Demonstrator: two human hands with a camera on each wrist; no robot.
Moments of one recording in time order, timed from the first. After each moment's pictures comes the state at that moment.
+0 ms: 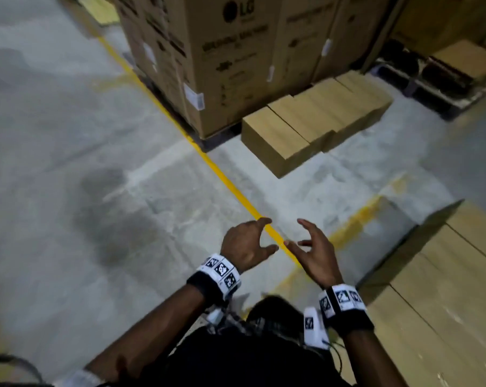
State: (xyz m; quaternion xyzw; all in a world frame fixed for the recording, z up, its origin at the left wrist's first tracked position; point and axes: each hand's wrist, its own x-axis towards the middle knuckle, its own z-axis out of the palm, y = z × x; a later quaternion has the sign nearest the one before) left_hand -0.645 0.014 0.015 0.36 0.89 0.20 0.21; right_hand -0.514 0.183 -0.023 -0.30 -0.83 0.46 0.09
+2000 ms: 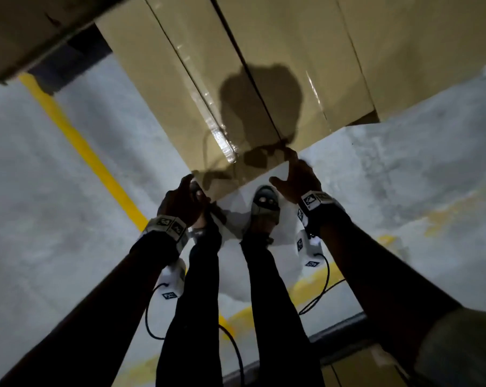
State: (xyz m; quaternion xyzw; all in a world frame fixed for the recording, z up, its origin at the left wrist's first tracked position) left_hand -1.256 0.680 -0.578 -0.07 0.86 0.16 0.47; right_hand -1.205 0.967 -0.582 -0.30 -0.82 0.28 -0.39
